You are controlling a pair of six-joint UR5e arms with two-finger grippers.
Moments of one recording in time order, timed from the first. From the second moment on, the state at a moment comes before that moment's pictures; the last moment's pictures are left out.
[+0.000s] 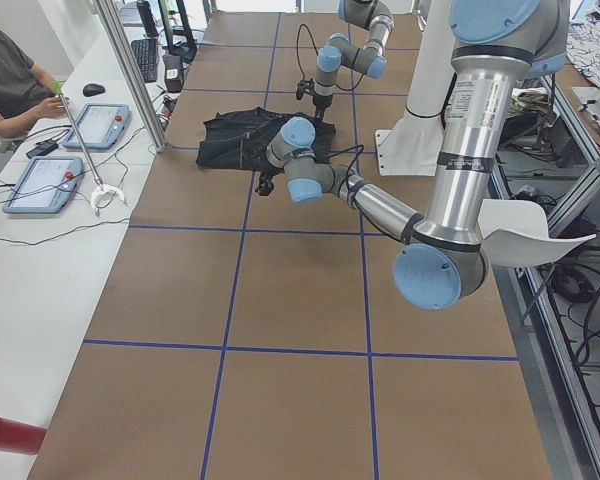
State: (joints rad) left arm -0.83 -1.74 -1.84 -2.33 -1.86 -1.32; right arm 0.37 -0.97 1.76 -1.69 1.70 1.49
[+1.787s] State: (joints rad) left arm -0.83 -1.74 -1.84 -2.33 -1.86 -1.32; right arm 0.38 -1.08 1.91 -1.77 1.76 1.67
